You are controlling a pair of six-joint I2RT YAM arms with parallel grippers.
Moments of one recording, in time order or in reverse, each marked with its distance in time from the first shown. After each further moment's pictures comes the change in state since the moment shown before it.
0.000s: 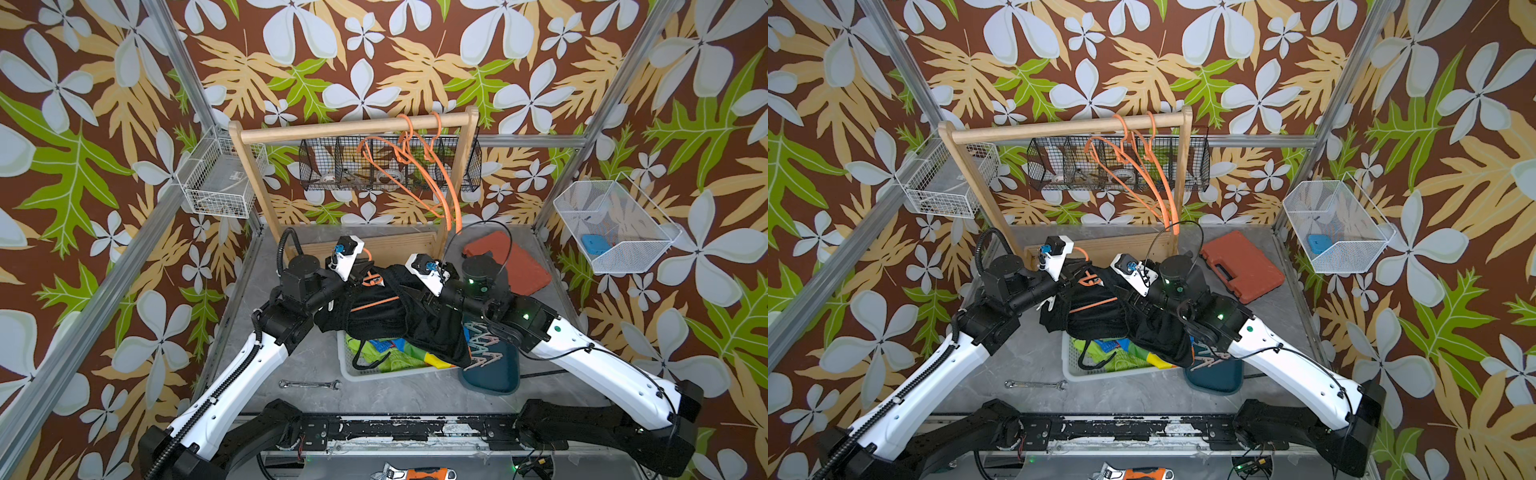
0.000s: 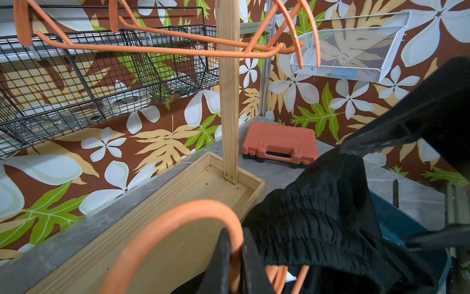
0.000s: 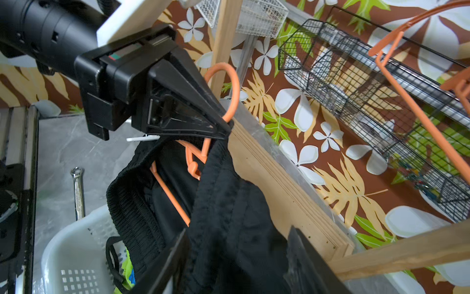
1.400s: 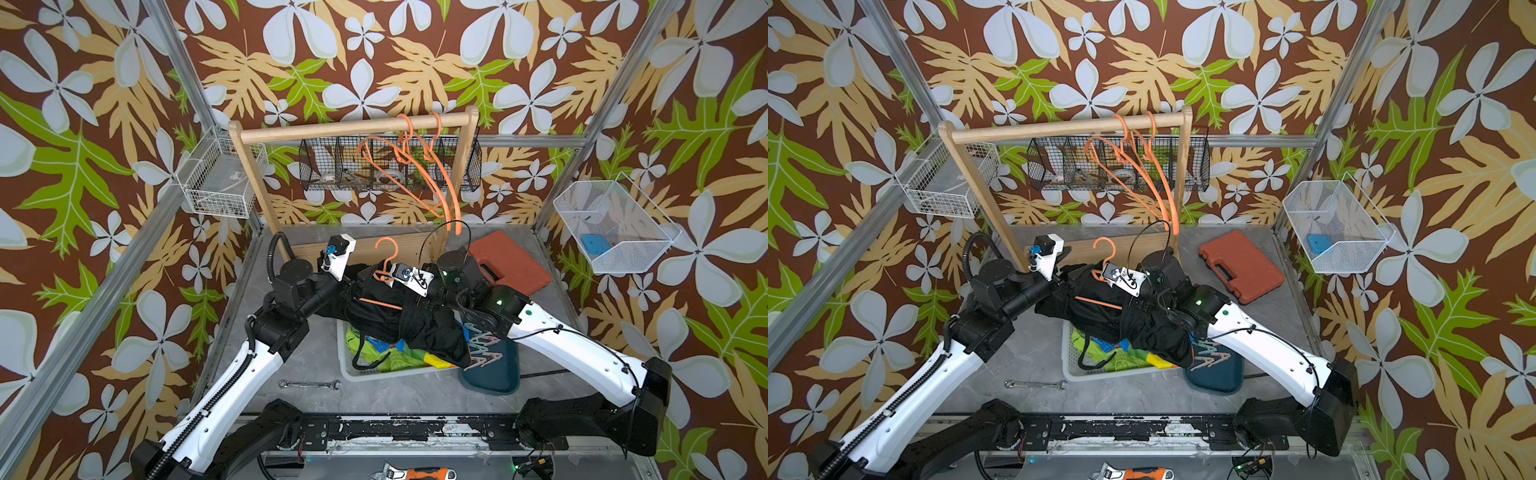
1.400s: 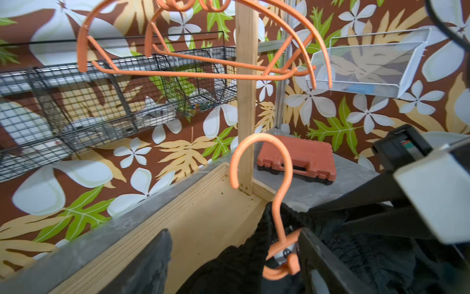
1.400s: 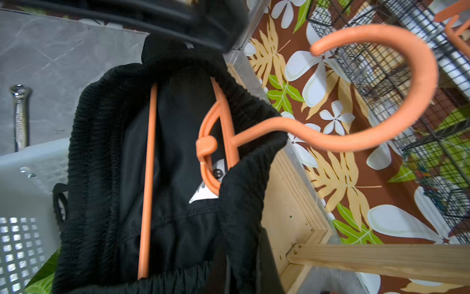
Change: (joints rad) left arm 0.016 -0.080 -0.028 0.033 -0.129 -0.003; right arm -0.032 0.109 -0.007 -0.039 0.063 -0.189
